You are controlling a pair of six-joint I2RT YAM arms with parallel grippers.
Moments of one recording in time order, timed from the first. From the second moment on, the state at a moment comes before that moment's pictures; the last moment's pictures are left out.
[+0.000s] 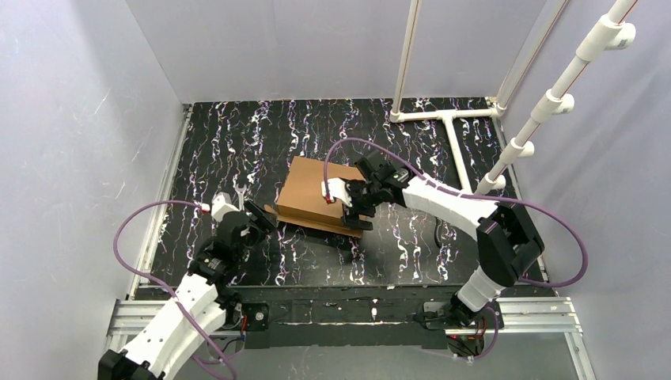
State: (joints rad) left arm -0.45 0.59 0.32 -0.34 -0.31 -0.95; right arm 0.77 1.61 1.14 -0.55 -0.46 -0.84
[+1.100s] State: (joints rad) left arm -0.14 1.15 0.30 0.21 0.06 -0.67; right arm 0.72 1.96 1.56 -0.45 -0.61 -0.43
